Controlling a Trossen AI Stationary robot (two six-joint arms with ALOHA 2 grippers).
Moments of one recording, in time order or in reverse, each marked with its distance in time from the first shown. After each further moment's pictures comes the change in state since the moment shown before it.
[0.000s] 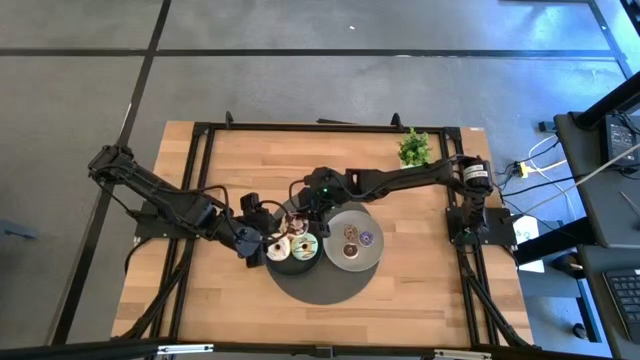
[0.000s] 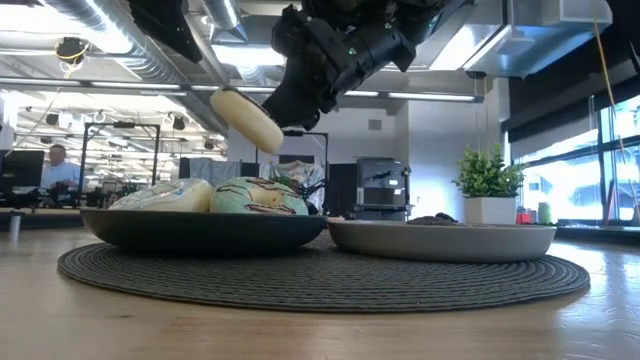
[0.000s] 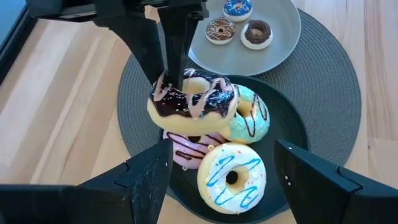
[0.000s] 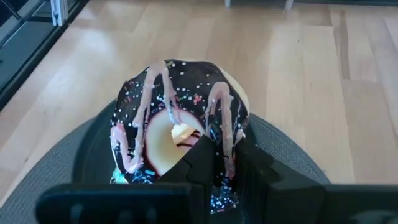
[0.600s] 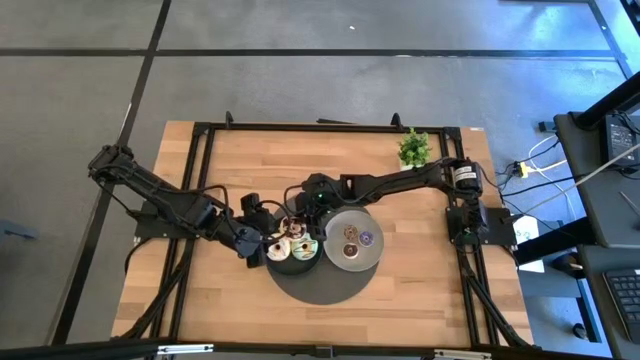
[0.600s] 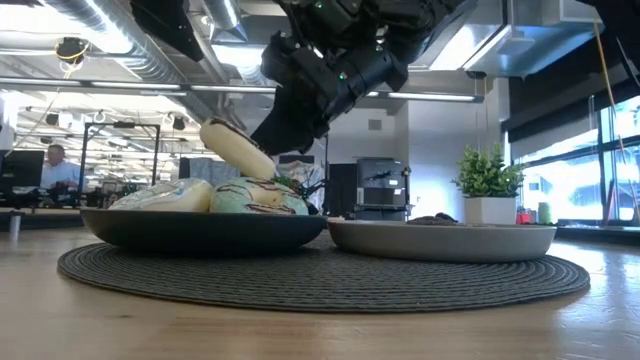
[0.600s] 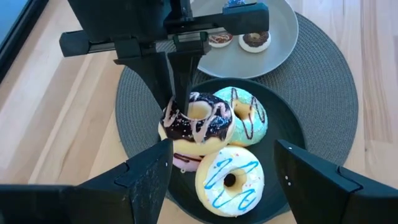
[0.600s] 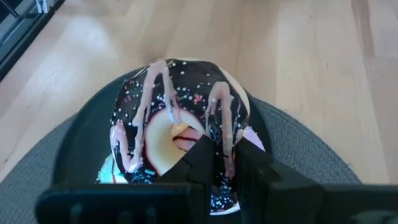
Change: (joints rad) left arm 0.000 0.001 0.000 0.012 0.000 0.001; right arm 0.006 0.082 0.000 0.053 0.000 0.034
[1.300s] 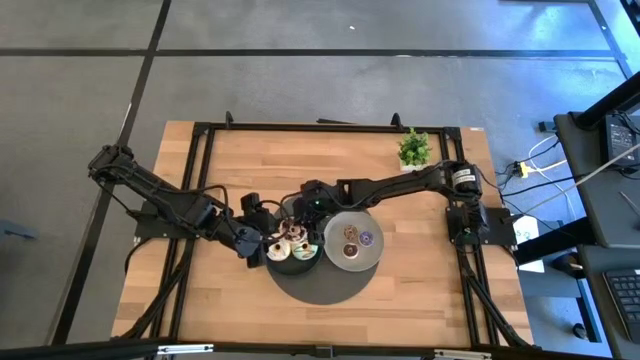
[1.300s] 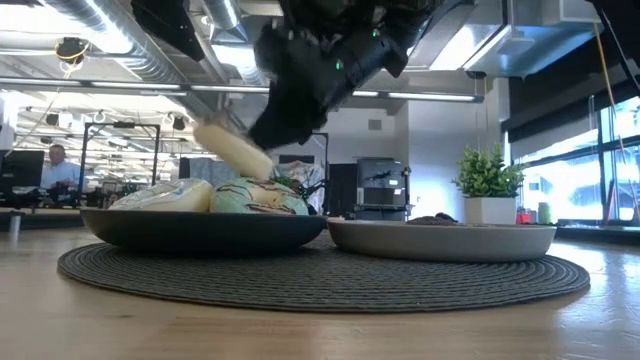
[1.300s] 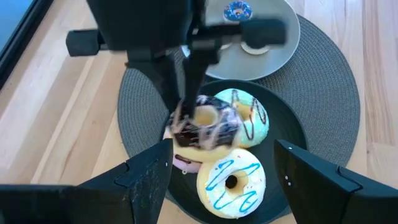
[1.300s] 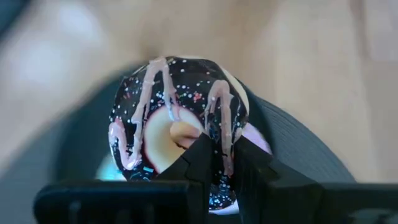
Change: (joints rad) left arm 0.000 0.000 0.000 0.002 -0.009 0.000; right arm 0.039 0.008 0.058 -0.089 0.094 -0.014
